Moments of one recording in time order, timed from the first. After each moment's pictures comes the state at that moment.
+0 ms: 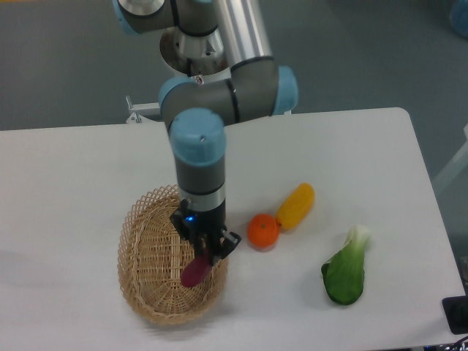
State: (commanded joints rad) arm 2.31 -1.91 -1.62 -0.86 1.44 0.82
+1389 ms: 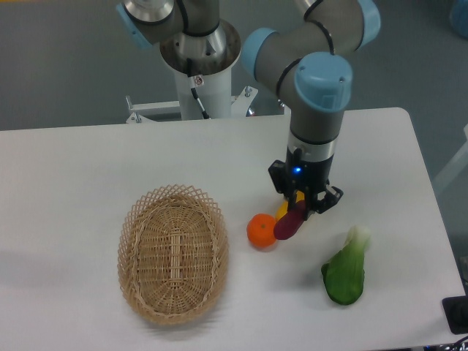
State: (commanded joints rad) arm 2.61 -1.84 -1.61 -1.07 1.45 1.26
